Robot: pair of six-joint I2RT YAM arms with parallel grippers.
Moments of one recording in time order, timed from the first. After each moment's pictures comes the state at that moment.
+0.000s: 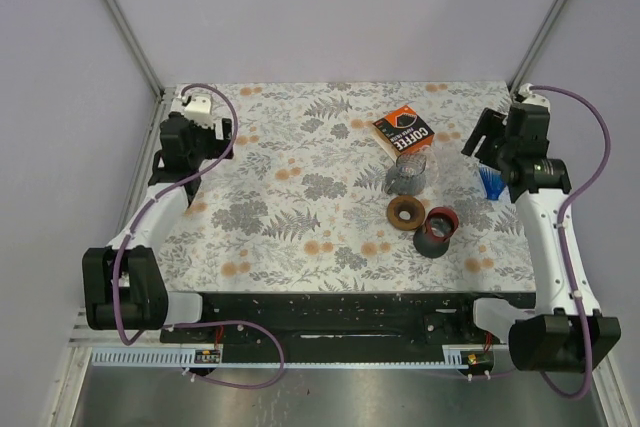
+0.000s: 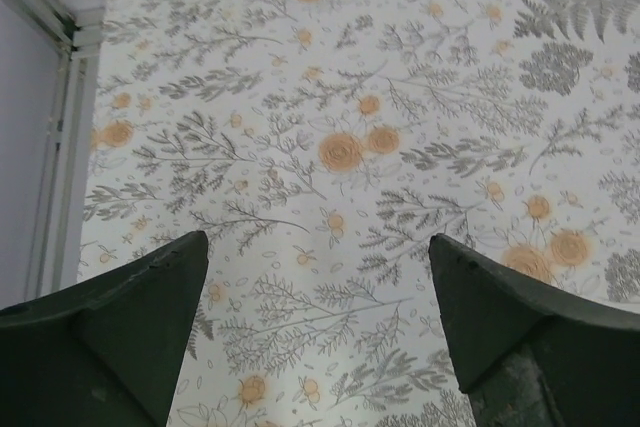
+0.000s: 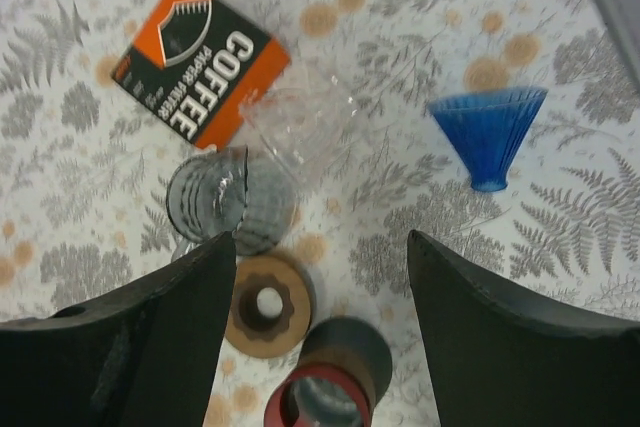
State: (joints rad) left arm 0.00 1.32 0.83 0.21 0.06 0.09; right arm -0.04 1.09 1.17 -0.59 0.13 0.35
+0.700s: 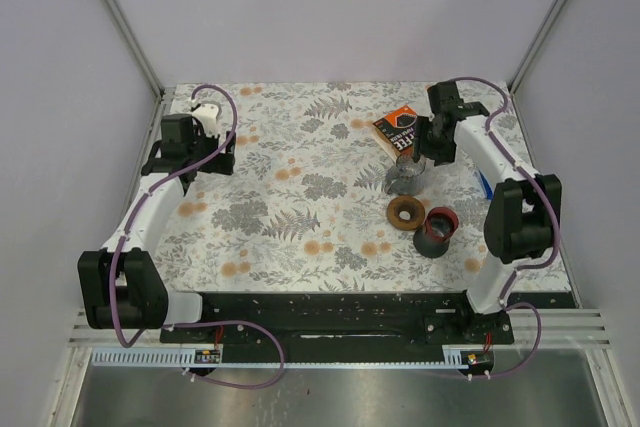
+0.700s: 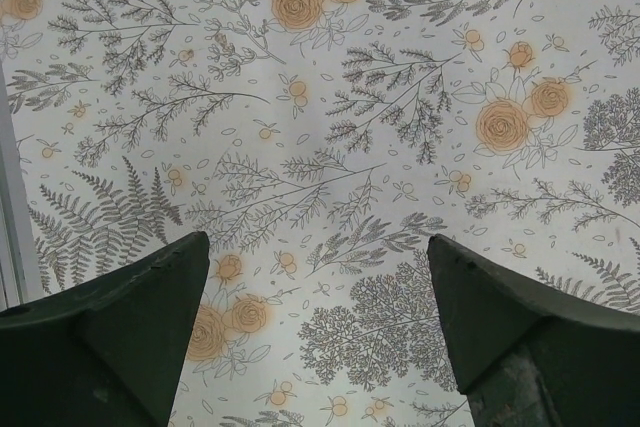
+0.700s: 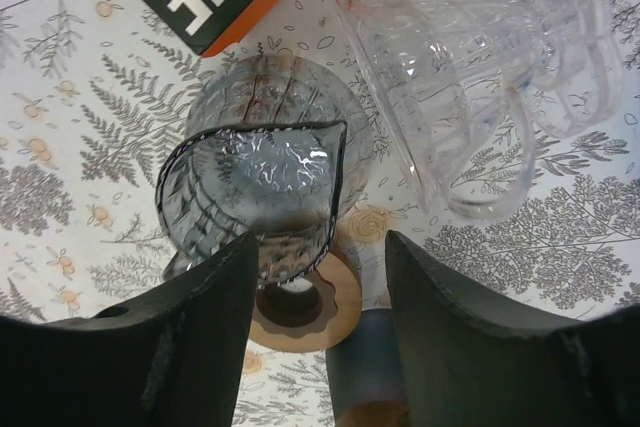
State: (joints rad) left arm 0.00 1.33 1.02 -0.35 0.14 0.16; right arm 0.18 1.76 1.52 -0.84 0.07 0.32
